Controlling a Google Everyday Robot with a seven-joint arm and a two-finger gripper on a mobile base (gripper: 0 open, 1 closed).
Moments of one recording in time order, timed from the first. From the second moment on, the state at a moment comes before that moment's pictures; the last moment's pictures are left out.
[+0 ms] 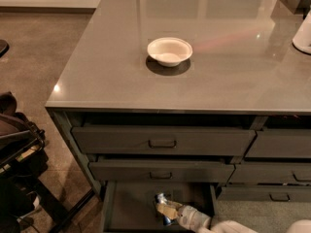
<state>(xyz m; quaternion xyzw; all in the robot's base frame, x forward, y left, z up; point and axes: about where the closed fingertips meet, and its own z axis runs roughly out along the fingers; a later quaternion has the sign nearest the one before) 0.481 -0.060 0.225 -0.06 0.79 0.47 0.38</state>
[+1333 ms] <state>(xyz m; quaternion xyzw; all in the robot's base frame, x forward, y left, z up) 0.481 -0.062 0.222 -0.06 0.80 0.46 0.37</state>
